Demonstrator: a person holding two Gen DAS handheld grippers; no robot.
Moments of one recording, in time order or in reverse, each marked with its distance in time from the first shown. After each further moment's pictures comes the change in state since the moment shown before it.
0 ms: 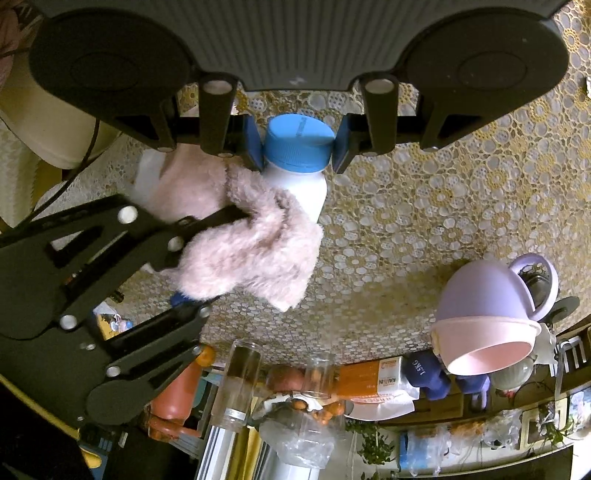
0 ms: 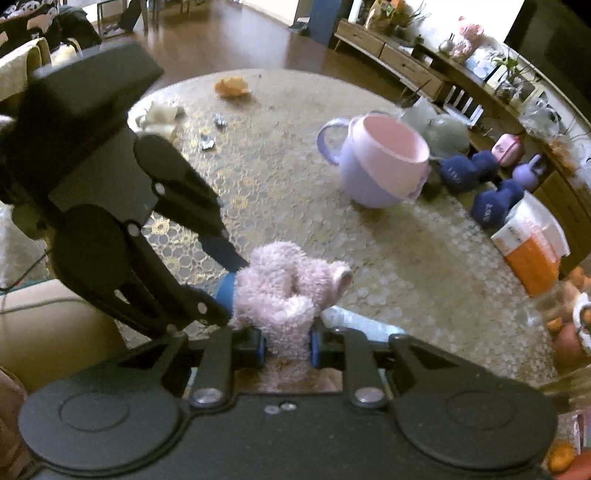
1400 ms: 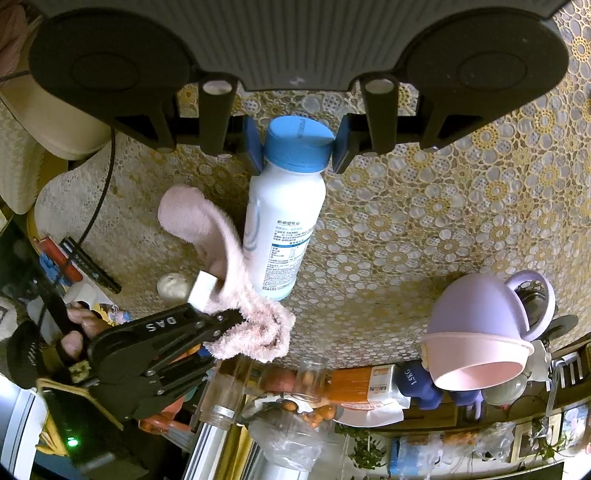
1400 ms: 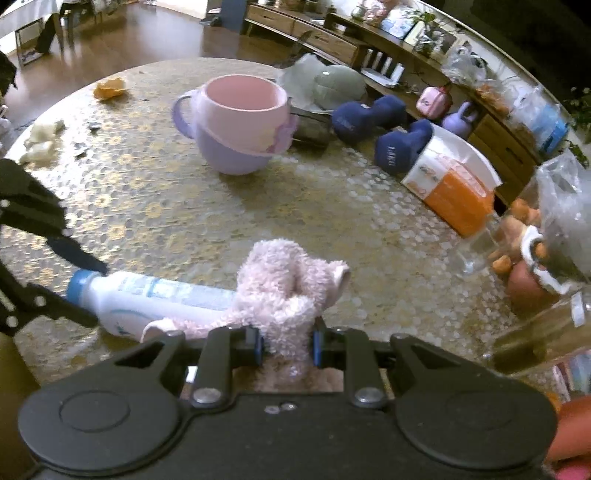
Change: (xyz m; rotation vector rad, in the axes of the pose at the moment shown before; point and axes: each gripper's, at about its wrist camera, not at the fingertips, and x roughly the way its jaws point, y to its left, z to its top) left arm 0.002 0.010 -0.003 -0.049 -0.004 -0.018; right arm 0.018 -0.094 -0.025 0.206 0.044 -0.187
